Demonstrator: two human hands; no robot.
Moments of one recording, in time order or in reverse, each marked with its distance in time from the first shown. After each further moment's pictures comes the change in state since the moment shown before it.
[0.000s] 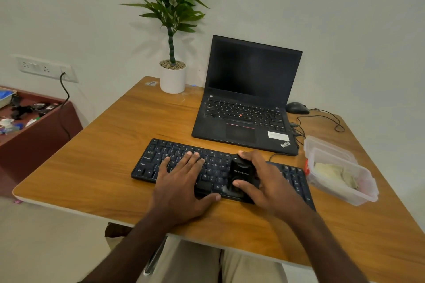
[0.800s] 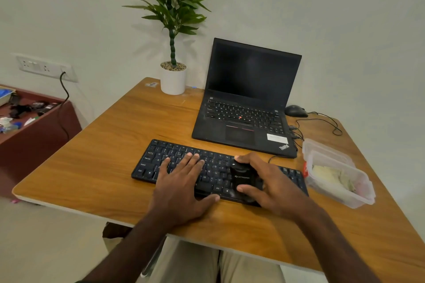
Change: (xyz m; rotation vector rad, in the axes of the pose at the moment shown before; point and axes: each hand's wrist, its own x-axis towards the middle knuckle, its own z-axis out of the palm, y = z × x) left_hand 0.000 0.000 -0.001 -0.013 0.003 0.002; right_hand 0.003 -0.001 -0.019 0.005 -0.104 -0.083
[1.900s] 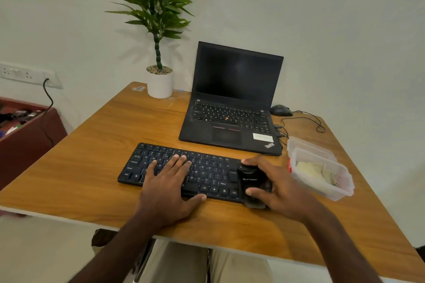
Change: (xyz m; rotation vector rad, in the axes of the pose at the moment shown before) left_hand -0.001 0.002 -0.003 0.026 -0.032 -0.003; right_hand -0.036 0.018 -0.027 0.007 0.015 0.101
